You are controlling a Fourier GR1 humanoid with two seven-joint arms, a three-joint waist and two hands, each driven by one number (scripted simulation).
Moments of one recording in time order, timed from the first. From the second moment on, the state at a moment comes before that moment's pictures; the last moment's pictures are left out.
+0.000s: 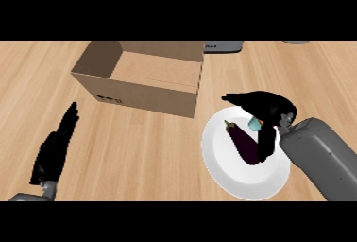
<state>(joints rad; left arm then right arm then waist) -0.02 0.42 -0.21 -1.48 0.07 0.31 0.04 -0.60 -0.47 0.47 -1.38 0.41 0.66 0.38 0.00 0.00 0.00</state>
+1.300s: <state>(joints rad) 0.01 0.31 -0.08 -1.54 -0.07 0.17 0.09 -0.43 -0.31 0.35 -1.38 0.77 0.71 0.32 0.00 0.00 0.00</state>
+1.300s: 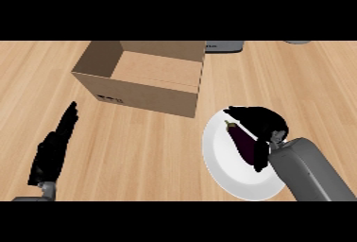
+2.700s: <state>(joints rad) -0.01 0.23 0.02 -1.53 -0.15 0.08 0.09 -0.41 -0.24 0.31 -1.20 1.07 0.49 0.08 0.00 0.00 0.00</state>
